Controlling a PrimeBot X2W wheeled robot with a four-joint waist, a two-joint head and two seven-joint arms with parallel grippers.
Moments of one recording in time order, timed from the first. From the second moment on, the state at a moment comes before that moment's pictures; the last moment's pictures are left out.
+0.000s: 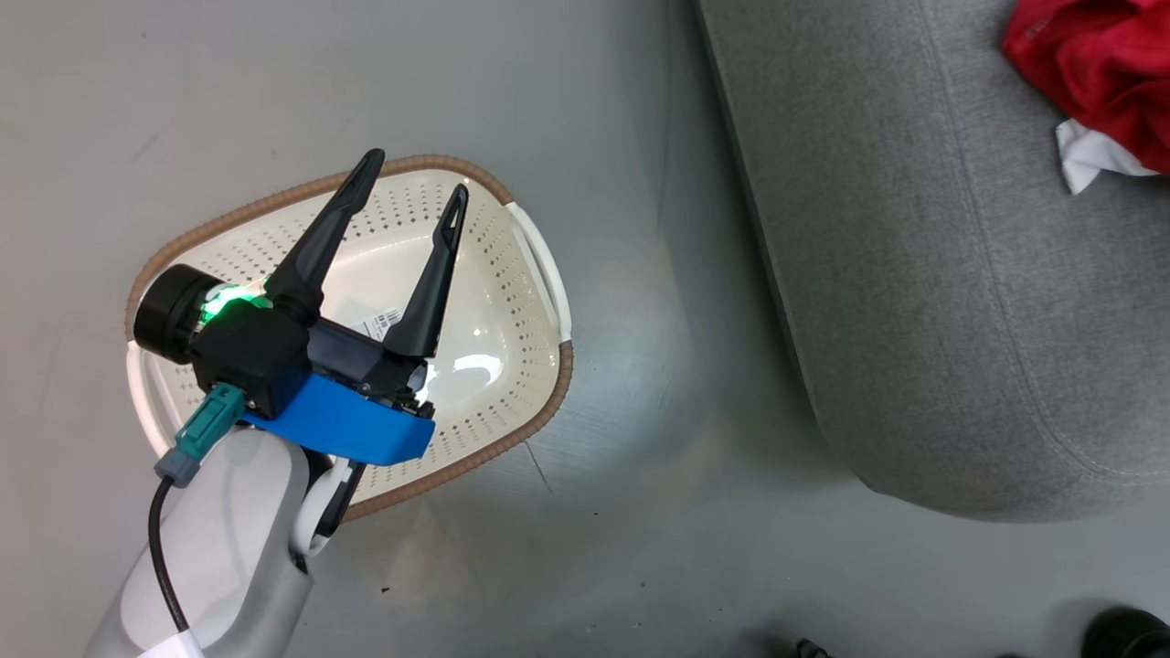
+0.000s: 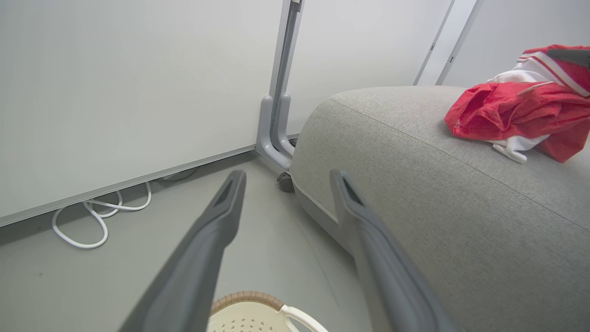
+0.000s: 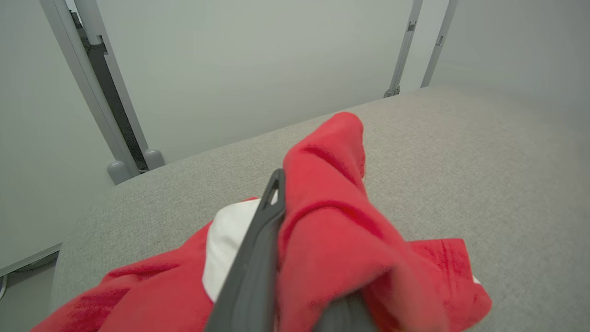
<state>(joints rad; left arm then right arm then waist) -0.49 0.31 -0.43 0.14 -0.33 -0.13 -0.26 -0.98 -0.48 -0.28 0.86 0.41 0.13 -0.22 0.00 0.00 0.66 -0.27</state>
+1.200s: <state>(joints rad) -0.45 0.23 -0.43 0.21 -0.36 -0.13 -0.26 -0.74 -0.41 -0.31 0.78 0.31 0.13 -0.19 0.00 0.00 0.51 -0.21</state>
